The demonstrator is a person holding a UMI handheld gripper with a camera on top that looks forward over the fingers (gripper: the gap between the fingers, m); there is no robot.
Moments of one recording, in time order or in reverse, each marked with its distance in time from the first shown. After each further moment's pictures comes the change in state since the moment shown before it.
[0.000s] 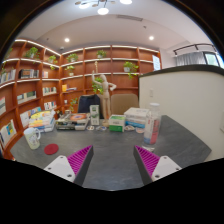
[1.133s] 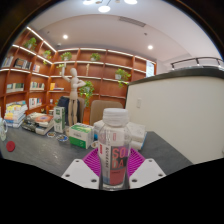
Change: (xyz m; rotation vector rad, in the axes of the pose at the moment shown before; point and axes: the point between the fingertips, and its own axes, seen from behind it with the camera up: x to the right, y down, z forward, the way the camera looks) arm 0.150 -0.032 0.146 0.099 0.138 -0.139
